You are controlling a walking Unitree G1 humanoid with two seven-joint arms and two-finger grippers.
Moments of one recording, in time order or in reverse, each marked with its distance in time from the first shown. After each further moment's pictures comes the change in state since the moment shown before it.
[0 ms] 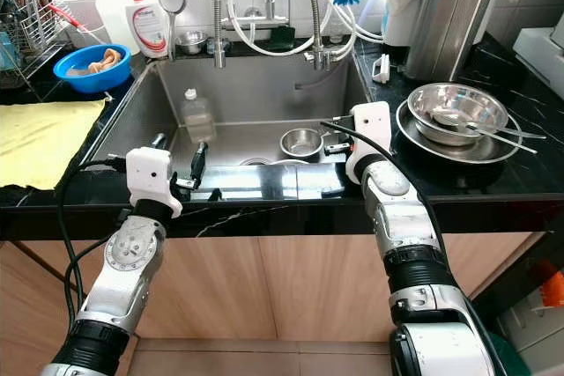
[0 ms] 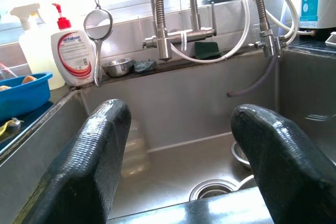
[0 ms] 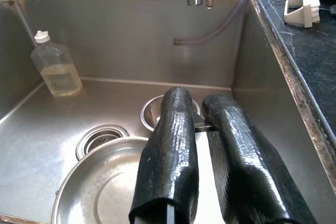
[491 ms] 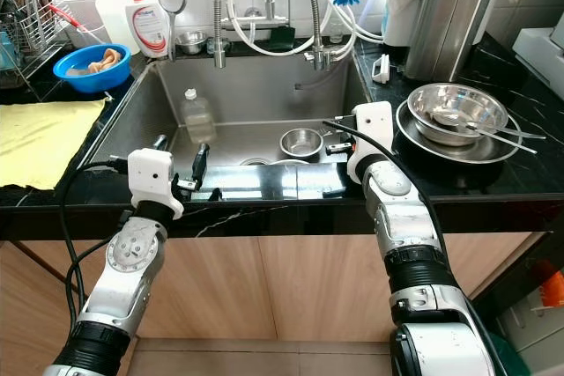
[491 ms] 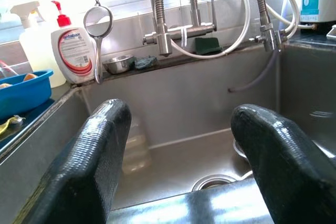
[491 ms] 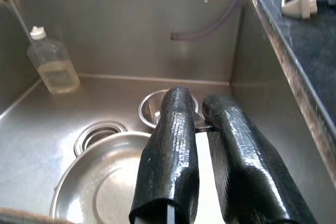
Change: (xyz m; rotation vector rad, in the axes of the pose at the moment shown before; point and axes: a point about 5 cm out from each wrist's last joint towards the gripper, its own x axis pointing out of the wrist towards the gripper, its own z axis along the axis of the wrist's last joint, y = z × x) left arm -0.003 0.000 -0.003 0.020 0.011 -0.003; right arm -0.002 -0.002 -0.008 0.010 0.018 -0.012
